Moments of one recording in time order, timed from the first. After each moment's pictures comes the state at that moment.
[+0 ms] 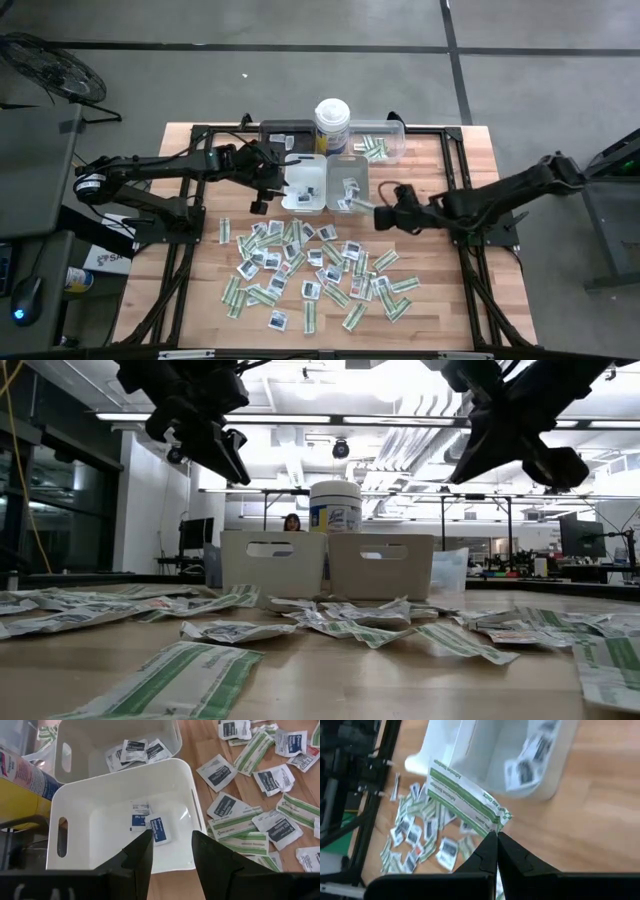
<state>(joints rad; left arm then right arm) 0.27 1.20 0.90 -0.49 0.15 0.46 0.24 1.14 0.73 -0.43 0.43 1.48</state>
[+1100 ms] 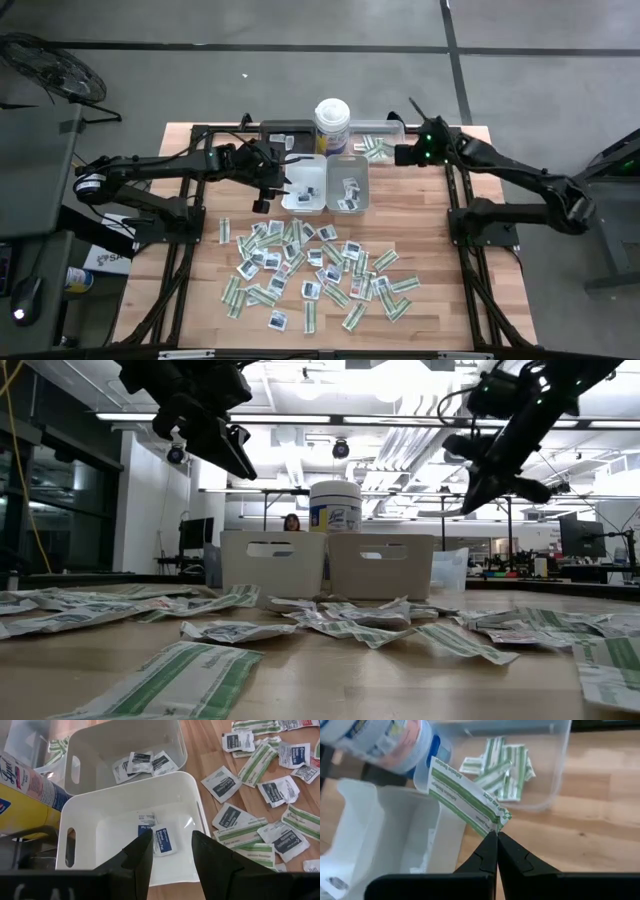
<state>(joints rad) 0.27 1.20 0.90 -0.44 0.15 0.46 -0.71 1.04 0.73 -0.53 -0.01 0.75</state>
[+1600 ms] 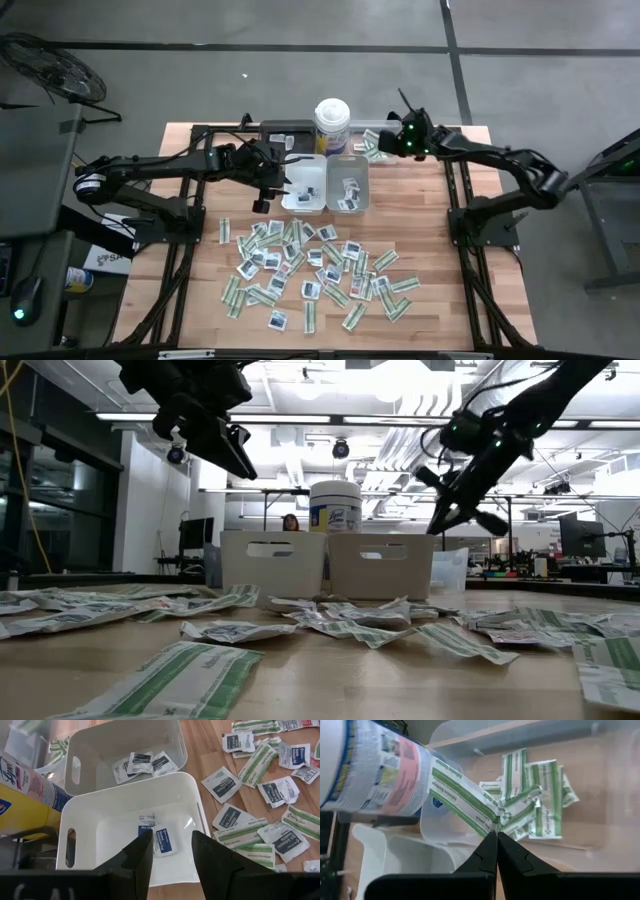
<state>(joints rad) 0.27 1.20 0.90 -0.44 0.15 0.46 -0.79 1.35 0.73 -0.16 -0.13 0.88</state>
